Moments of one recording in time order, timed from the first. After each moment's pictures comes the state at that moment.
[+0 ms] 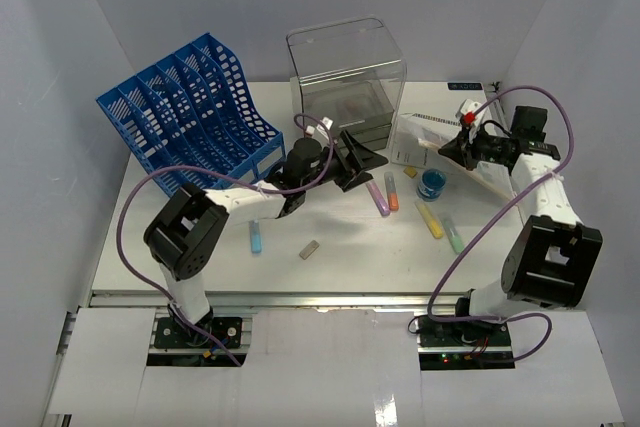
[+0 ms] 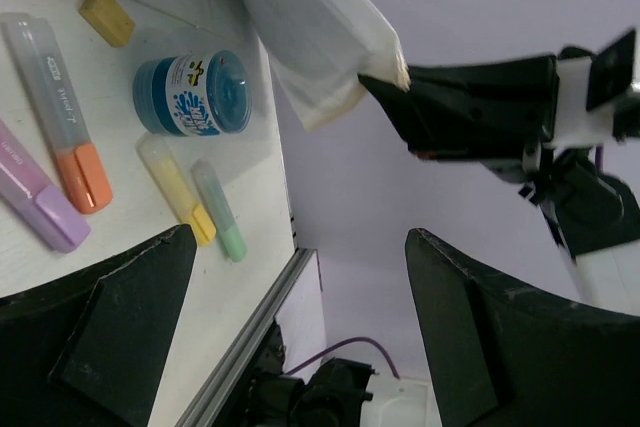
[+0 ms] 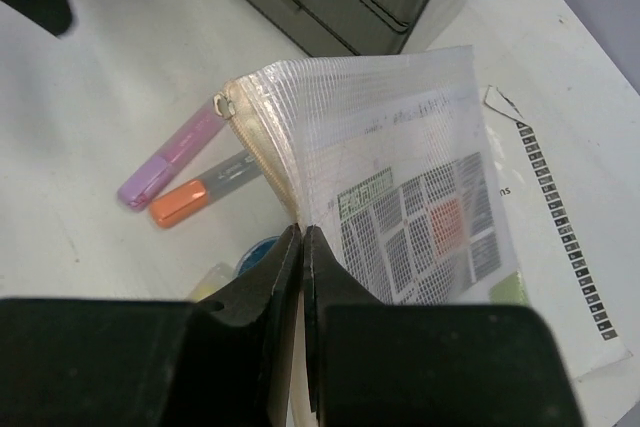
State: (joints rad) left arm -0.73 1.79 1.04 0.58 0.31 -1.24; right arm -0.21 1.49 1.16 -0.51 -1.04 -0.95
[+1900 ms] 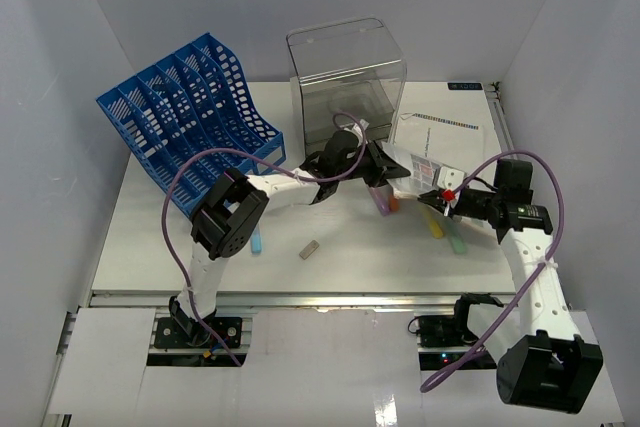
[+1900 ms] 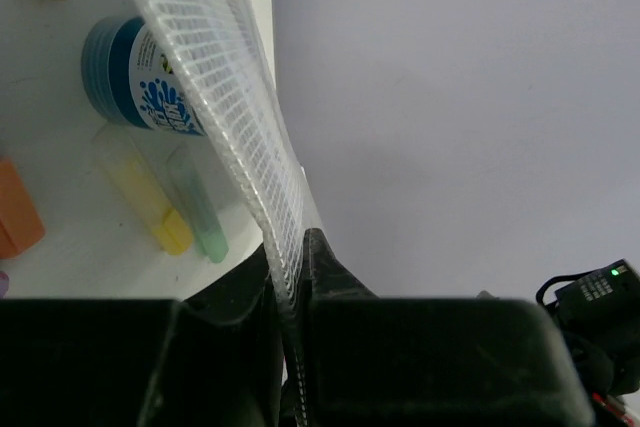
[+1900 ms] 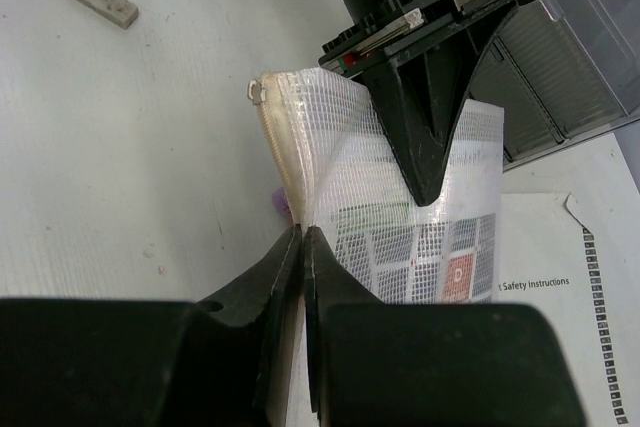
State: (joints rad) left arm -0.80 2.10 1.40 0.44 0.41 -1.33; right arm -0.08 0.92 0.77 -0.65 -1.09 -1.17
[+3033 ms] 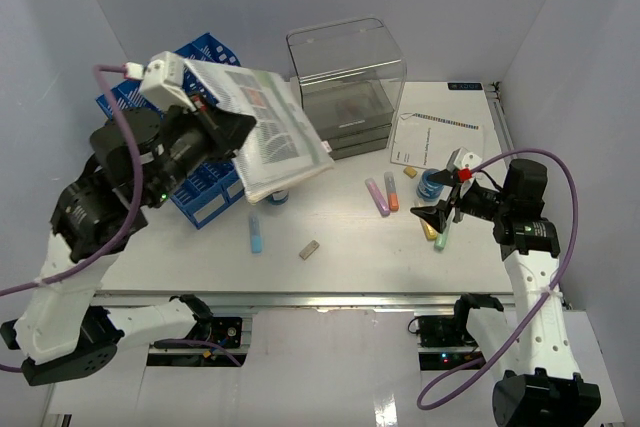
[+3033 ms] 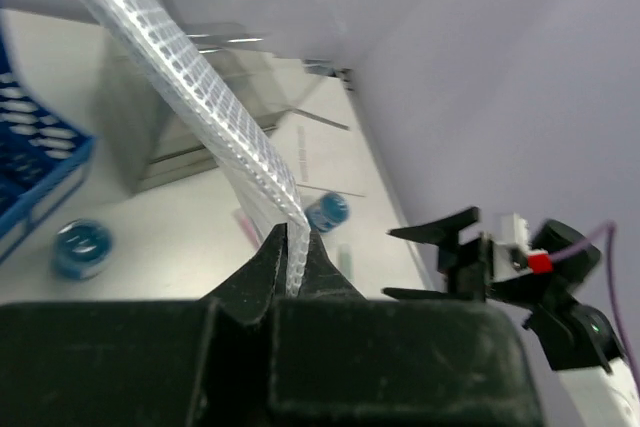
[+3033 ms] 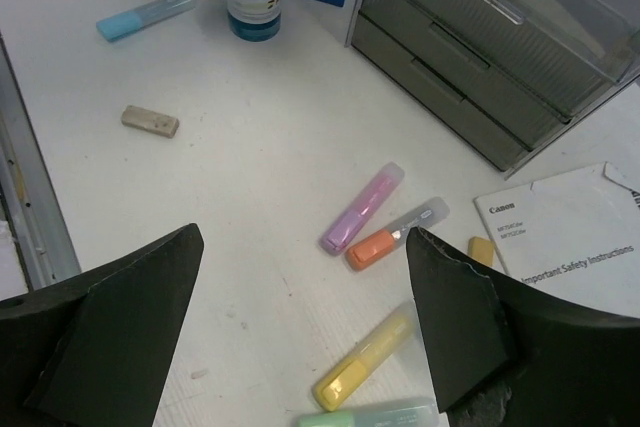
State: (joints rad) left arm -0.80 1.08 1.81 -0.83 -0.29 -0.61; right arm -0.08 0.77 0.79 -0.52 -1.08 -0.62
